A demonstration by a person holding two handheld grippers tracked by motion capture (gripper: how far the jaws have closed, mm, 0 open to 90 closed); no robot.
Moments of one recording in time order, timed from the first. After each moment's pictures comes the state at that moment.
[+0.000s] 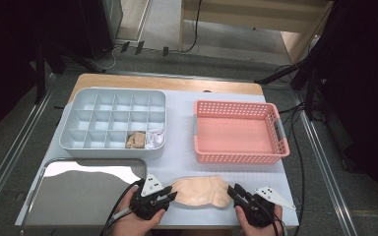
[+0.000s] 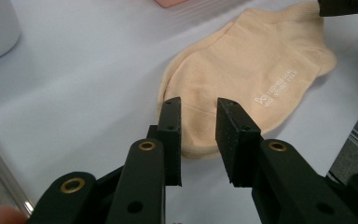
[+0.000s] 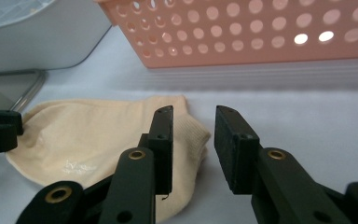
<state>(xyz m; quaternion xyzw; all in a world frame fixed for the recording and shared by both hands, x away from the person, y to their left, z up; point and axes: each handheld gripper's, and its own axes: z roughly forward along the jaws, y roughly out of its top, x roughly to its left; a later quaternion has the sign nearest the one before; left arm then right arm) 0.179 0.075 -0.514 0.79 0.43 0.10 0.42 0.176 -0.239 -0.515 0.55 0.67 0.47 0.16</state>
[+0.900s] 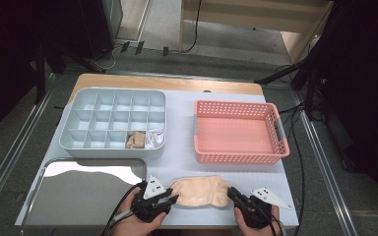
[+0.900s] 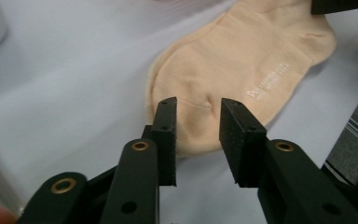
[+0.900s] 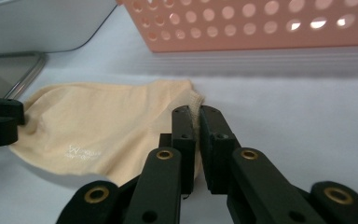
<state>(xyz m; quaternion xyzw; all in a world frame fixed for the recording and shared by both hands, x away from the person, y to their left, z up) 0.176 0.076 -0.514 0.80 0.42 0.09 0.41 0.173 -0.234 -0.517 0.55 0.68 0.46 0.15</state>
